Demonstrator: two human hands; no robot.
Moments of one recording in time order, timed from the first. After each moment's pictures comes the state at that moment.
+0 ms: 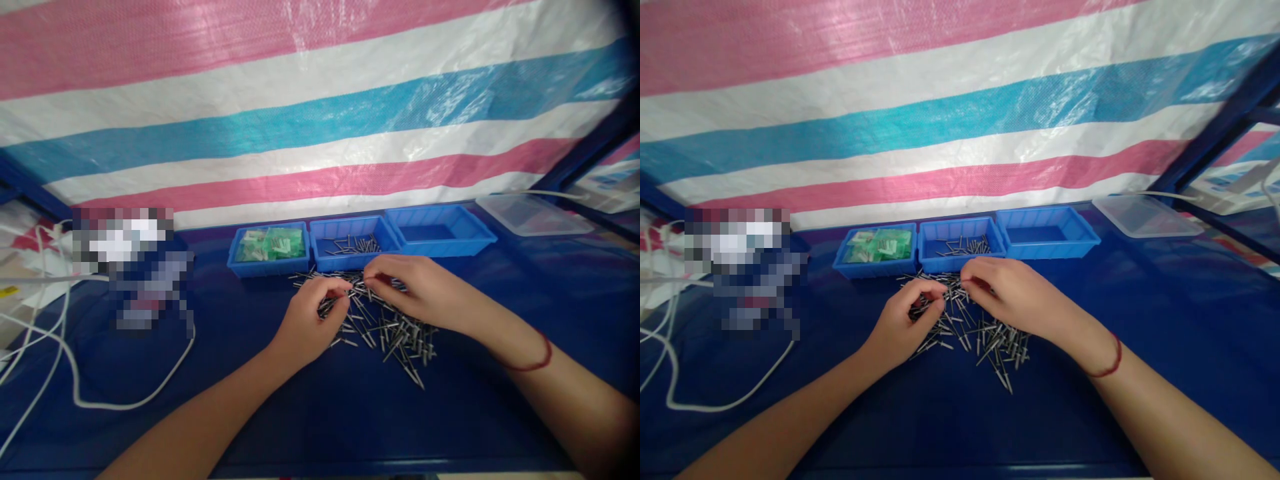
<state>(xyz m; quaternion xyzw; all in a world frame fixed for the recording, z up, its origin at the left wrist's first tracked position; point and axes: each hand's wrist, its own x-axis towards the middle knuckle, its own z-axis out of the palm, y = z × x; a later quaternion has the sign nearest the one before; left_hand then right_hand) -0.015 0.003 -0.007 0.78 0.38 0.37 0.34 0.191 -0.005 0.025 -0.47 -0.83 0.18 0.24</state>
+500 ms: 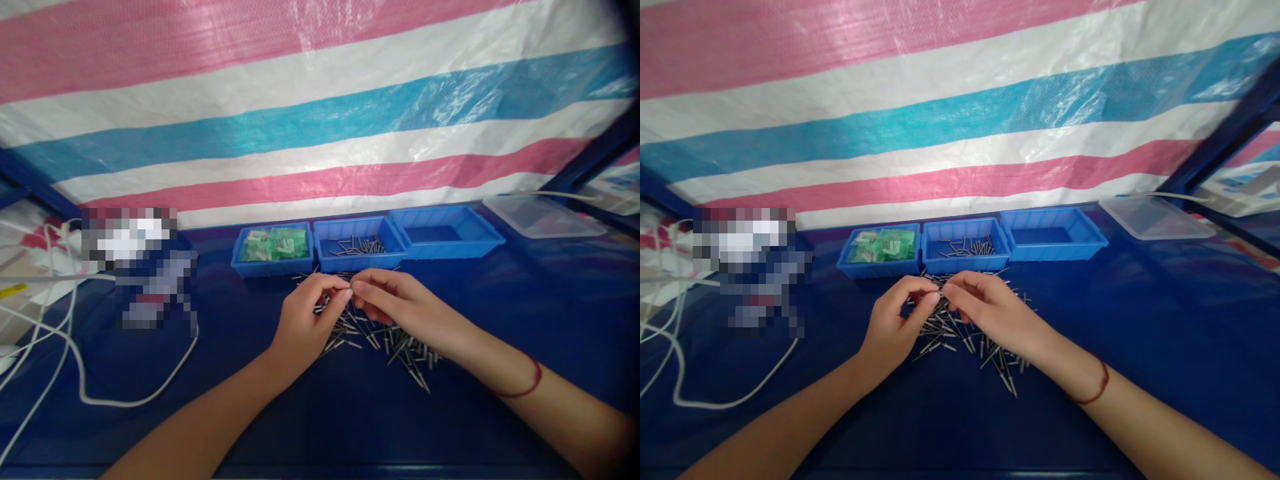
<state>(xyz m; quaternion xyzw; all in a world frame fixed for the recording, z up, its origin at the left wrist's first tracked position) -0.020 0.001 -0.001 0.78 0.35 0.44 0.27 0.157 -0.015 0.014 -0.48 -0.58 0.55 0.37</state>
